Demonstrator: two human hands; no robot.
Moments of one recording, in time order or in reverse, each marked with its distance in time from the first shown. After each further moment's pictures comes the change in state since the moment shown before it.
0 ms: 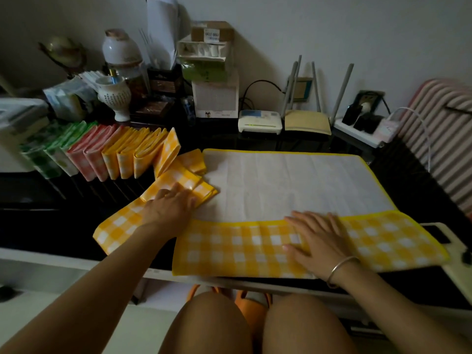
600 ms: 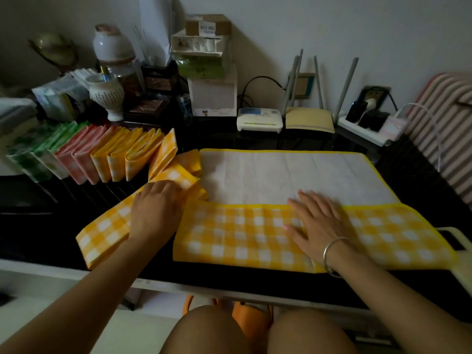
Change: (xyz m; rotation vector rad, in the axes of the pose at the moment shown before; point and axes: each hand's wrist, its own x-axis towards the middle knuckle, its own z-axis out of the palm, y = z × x) left_hand 0.003 -0.006 0.005 -0.049 0.419 0.094; right_hand 0.043 0.013 0.003 -0.104 0.038 0.028
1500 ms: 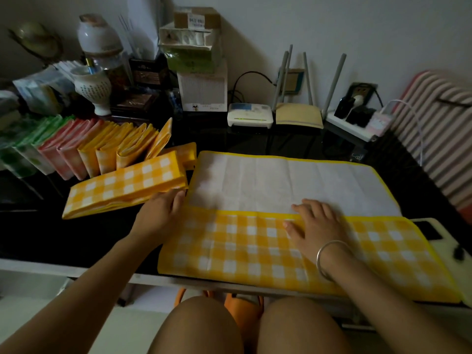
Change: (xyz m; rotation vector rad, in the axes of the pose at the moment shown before) left_hand -0.012 0.015 0.007 -0.380 -0.157 -0.023; right_hand -0.023 0.001 -0.003 0.086 -0.028 0.215
